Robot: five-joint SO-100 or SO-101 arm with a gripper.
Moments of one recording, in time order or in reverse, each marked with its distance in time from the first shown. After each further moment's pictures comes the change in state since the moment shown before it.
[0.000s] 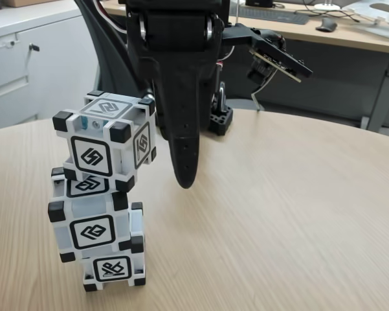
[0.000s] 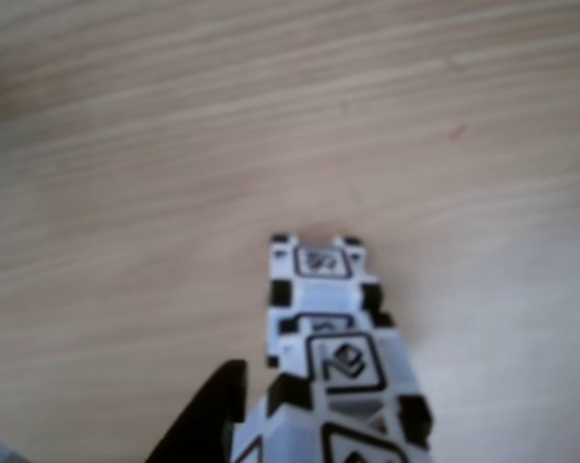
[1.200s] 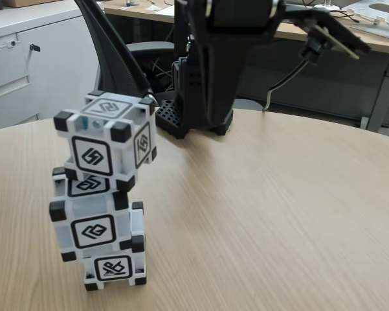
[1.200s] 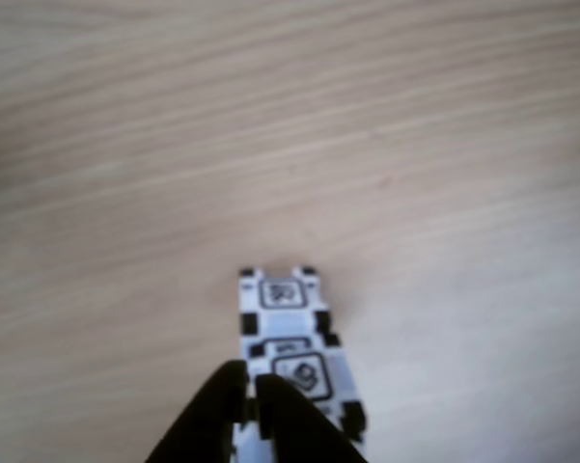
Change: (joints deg) arm -8.5 5.1 0.0 0.0 10.1
